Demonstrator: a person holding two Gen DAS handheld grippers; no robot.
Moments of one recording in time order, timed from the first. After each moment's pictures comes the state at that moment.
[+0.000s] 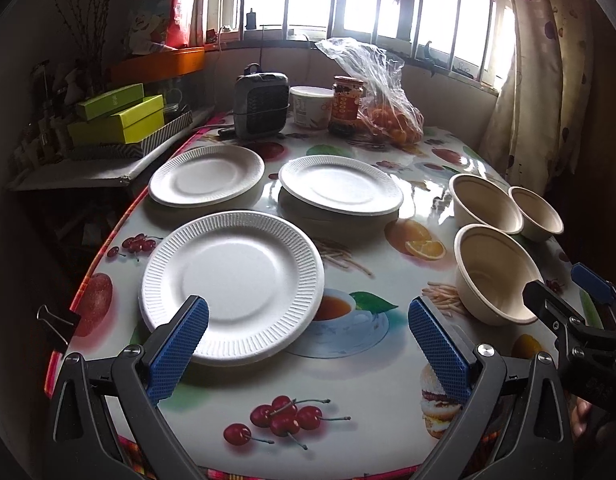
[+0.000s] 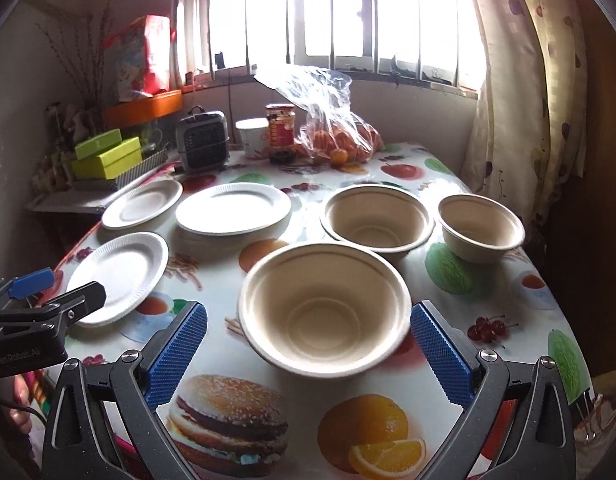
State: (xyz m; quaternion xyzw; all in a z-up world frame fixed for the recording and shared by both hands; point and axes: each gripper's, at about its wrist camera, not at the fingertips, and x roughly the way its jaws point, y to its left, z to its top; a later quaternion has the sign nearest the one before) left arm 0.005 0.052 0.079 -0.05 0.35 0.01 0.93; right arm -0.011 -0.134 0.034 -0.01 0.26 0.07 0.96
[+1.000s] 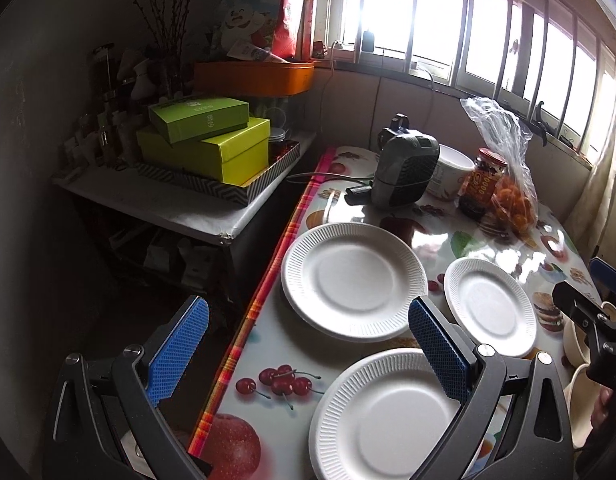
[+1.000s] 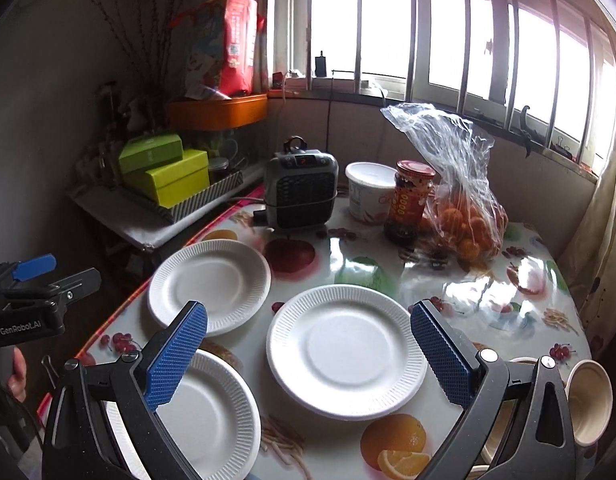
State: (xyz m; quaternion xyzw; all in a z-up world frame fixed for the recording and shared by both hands) left arm 0.107 0.218 0.120 -0.09 0.34 0.13 0.93; right arm 0.153 0.016 0.101 -0.08 0.26 0.19 0.94
